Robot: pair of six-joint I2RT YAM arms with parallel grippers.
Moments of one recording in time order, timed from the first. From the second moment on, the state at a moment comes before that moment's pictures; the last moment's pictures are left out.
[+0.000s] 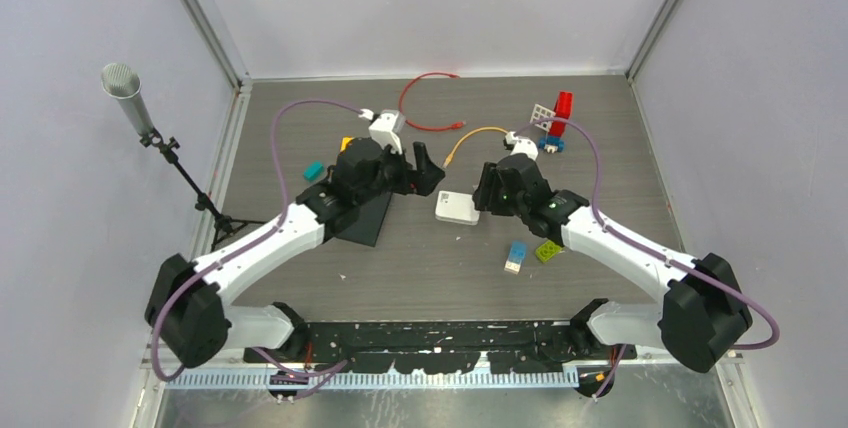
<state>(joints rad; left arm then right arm) -0.70 1.31 0.92 0.07 0.05 -0.48 0.63 1.23 0.79 -0.24 0.21 0.61</state>
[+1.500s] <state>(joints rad) -0.70 1.19 0.71 -0.12 -0.50 -0.37 0.53 1.70 0.94 -0.12 0.16 0.67</state>
